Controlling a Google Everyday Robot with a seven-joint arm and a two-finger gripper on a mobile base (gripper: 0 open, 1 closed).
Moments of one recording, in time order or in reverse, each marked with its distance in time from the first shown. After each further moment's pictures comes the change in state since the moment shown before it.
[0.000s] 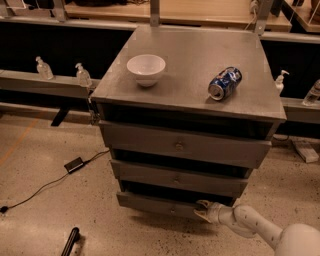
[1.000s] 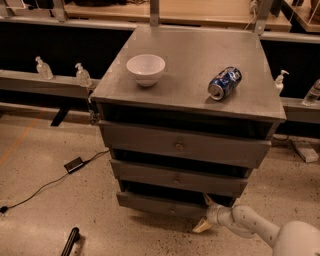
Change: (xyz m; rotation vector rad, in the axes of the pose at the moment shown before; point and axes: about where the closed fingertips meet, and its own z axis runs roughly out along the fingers) arm -0.002 0.004 0.006 -0.014 0.018 -0.015
